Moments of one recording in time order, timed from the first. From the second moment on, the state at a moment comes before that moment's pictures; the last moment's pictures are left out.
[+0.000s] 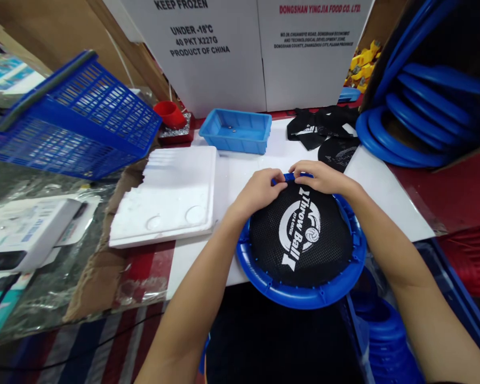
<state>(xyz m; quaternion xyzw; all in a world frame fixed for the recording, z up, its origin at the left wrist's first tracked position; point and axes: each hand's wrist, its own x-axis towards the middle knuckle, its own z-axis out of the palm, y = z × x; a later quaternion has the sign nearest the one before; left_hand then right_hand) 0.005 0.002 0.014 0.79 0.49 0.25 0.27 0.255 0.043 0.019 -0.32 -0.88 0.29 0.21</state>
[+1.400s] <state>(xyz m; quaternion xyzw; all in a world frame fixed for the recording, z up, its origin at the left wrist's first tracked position) 0.010 0.022 -0.005 0.71 0.51 0.36 0.32 0.241 0.058 0.003 -0.44 -0.80 0.35 0.22</state>
